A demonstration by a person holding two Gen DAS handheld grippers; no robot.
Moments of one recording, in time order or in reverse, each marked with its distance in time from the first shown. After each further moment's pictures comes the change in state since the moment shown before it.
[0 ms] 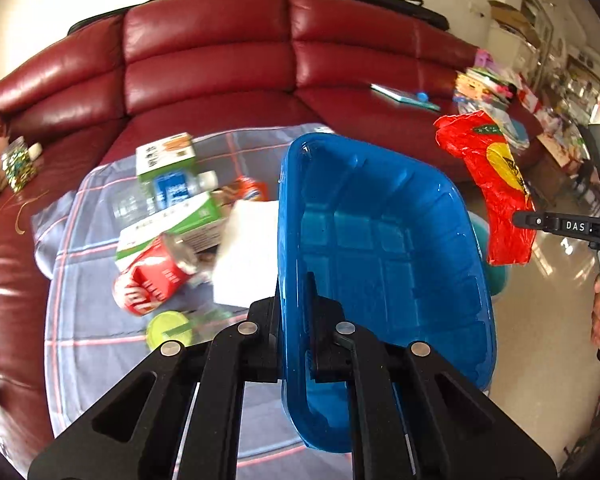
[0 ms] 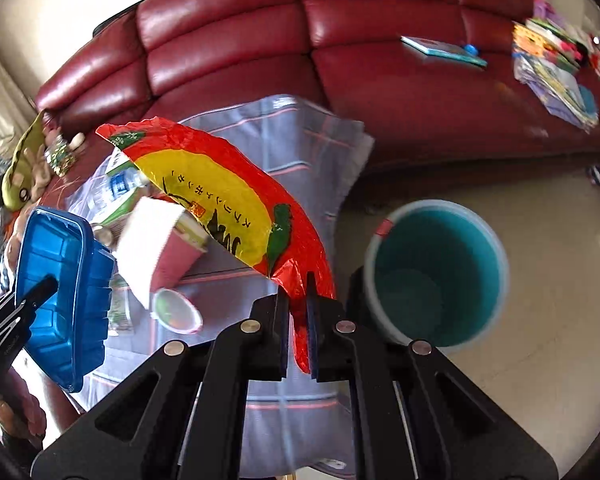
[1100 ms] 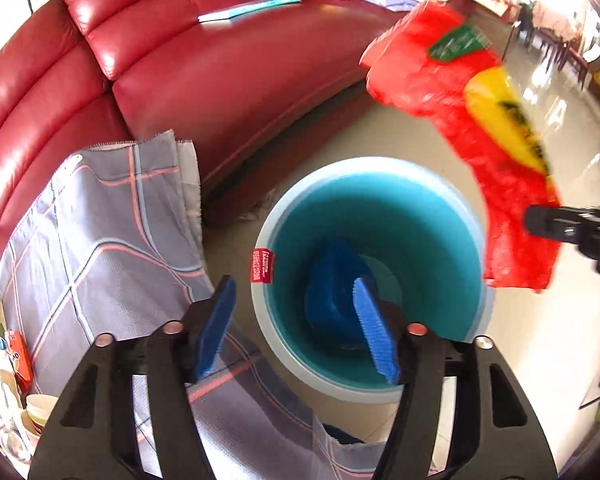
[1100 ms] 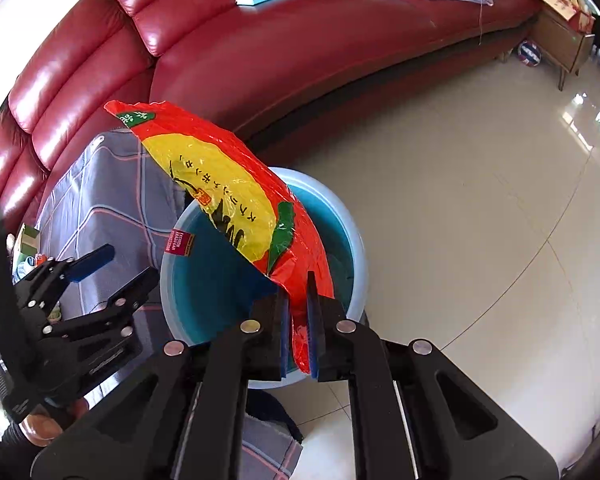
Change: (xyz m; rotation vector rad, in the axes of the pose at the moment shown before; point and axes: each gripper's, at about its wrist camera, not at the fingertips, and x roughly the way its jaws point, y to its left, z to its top) left arm 0.264 -0.303 0.059 0.436 0.248 -0.096; right arm 0.067 -0.217 -0.013 0.343 0.074 -0.070
